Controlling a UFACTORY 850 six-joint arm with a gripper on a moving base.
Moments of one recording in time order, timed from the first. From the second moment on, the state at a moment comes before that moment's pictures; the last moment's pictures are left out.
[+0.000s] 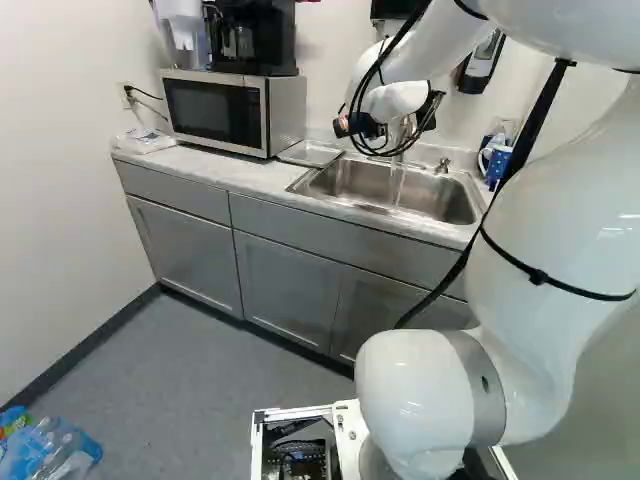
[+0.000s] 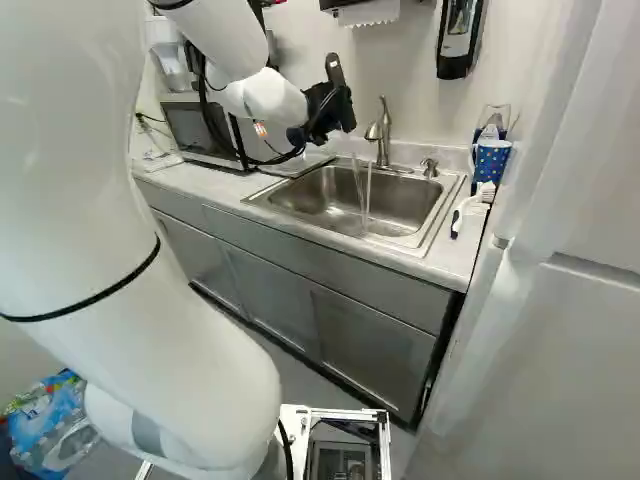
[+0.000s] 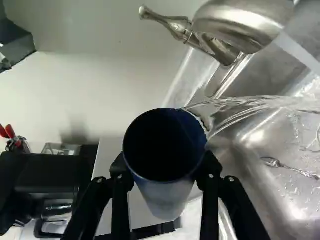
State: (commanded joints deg) arm -5.6 -0.1 -56.4 5.6 15.6 70.5
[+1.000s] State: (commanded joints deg) arm -5.6 -0.1 -56.4 5.6 15.6 92.8
